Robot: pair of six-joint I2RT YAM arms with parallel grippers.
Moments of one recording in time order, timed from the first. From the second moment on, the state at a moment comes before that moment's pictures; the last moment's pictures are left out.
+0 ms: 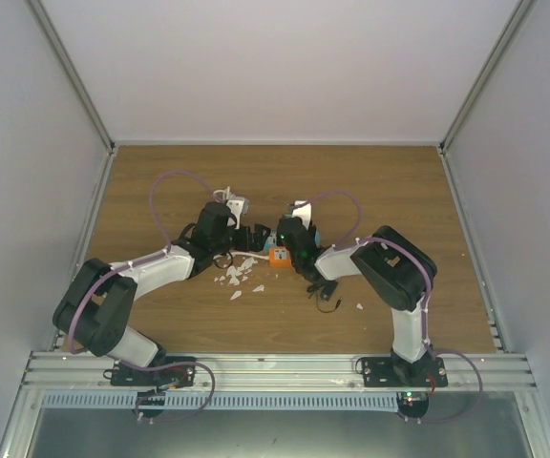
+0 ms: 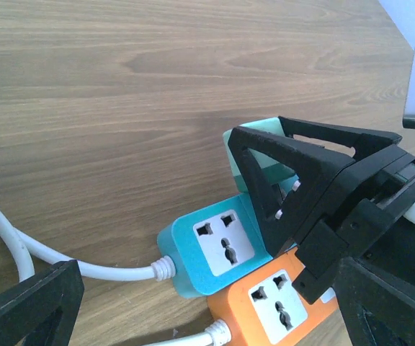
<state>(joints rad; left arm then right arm) -0.51 1.49 0.74 0.16 0.17 -0.39 0.78 1.98 0.89 0.56 0.59 0.44</state>
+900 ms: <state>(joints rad) -0.51 1.49 0.74 0.15 0.17 -0.39 0.82 1.79 0.79 0.35 0.44 0.36</state>
